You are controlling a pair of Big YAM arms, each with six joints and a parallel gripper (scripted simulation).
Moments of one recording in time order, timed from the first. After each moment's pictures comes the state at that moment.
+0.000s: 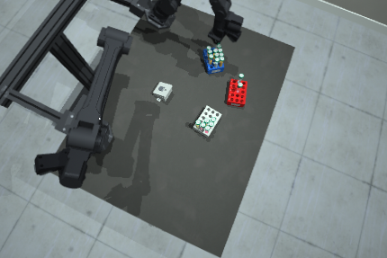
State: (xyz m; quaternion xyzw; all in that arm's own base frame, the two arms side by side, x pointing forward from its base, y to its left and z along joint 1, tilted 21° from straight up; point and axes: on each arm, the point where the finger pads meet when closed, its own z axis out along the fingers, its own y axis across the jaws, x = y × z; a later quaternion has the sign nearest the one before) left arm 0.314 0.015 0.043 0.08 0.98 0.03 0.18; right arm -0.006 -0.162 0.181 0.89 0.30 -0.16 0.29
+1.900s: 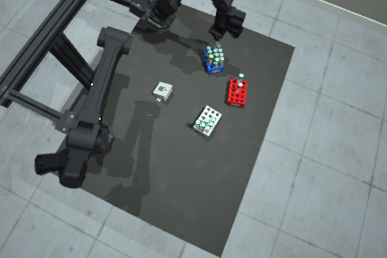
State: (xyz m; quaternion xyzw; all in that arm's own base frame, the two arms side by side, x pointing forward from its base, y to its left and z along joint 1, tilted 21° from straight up) left arm 0.303 0.013 0.074 0.08 0.98 0.03 0.18; right arm -0.006 -0.162 0.181 0.89 0.30 -0.16 0.29
